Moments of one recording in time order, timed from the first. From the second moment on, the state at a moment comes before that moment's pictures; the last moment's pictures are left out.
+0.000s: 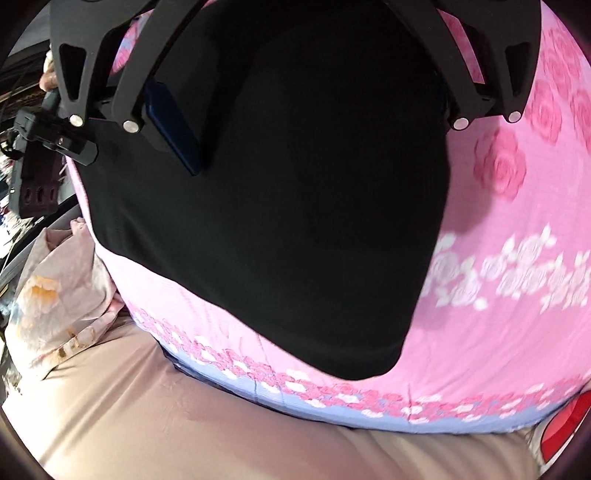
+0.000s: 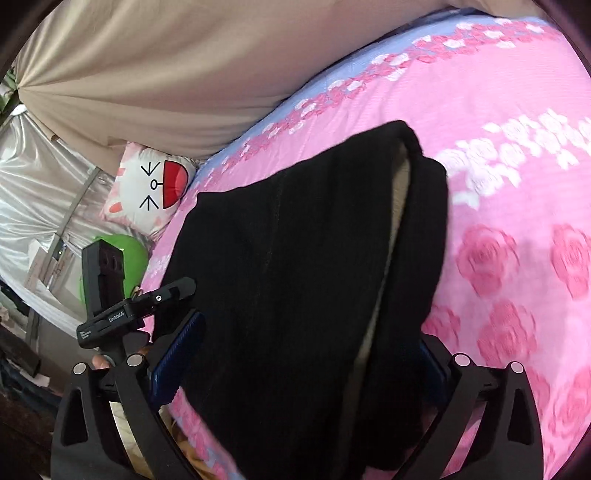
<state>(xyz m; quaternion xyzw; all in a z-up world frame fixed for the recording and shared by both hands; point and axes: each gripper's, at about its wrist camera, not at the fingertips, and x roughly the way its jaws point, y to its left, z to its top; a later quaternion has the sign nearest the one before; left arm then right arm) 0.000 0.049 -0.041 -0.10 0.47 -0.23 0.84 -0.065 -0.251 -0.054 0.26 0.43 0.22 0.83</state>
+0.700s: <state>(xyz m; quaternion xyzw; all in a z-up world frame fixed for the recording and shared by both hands) -0.043 0.083 -0.044 -0.15 0.53 -0.22 0.80 -0.132 -0.269 -0.045 0.25 0.46 0.16 0.84</state>
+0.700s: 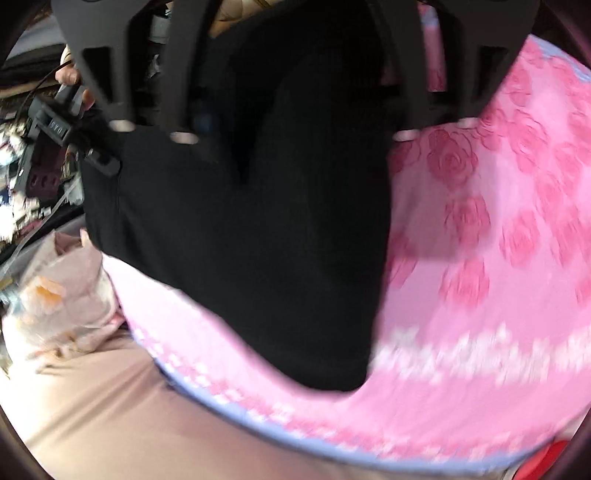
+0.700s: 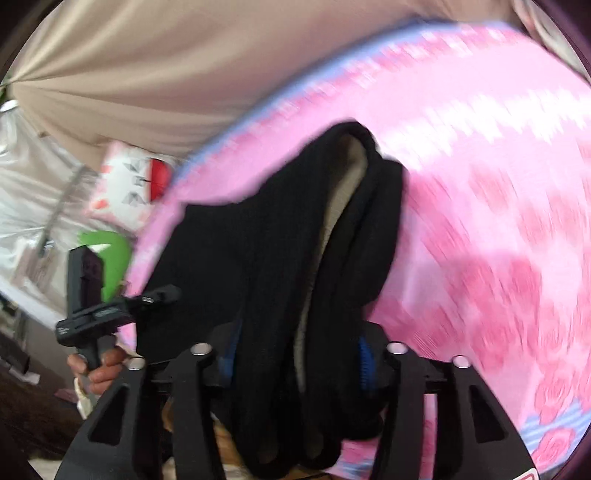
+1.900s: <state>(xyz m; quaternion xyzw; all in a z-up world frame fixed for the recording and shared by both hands) -0.079 0.050 0.254 -0.02 0.12 -0.20 0.97 -0.131 -0.240 0.229 0.13 0.11 0.22 0.96</state>
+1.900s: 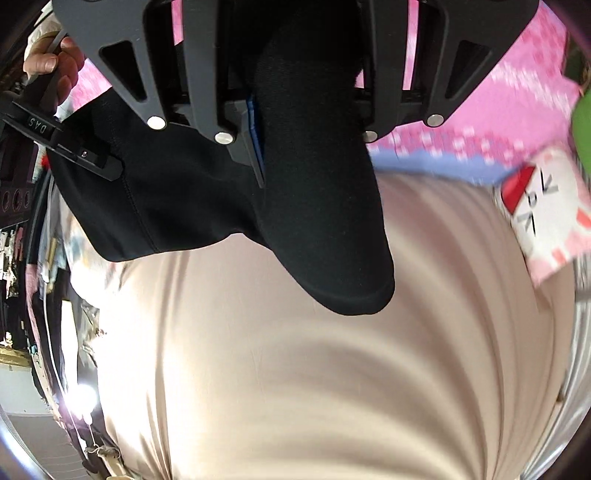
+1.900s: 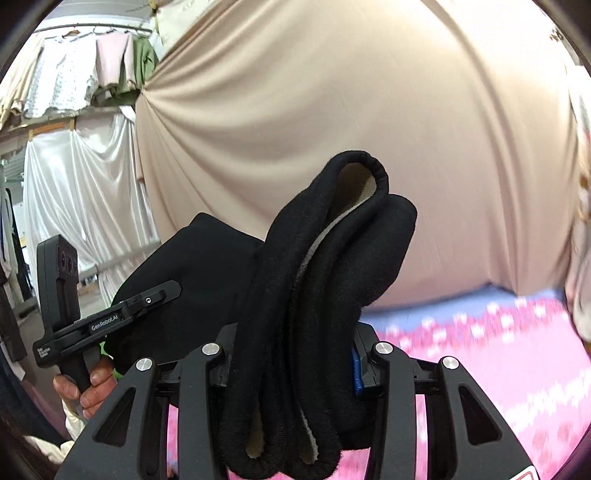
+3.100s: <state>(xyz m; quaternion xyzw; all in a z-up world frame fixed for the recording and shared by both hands) 0.301 -0.036 0.000 0.03 0.36 -0.10 0.93 0.270 -0.242 -0.038 0.09 0.38 0.08 0.92</state>
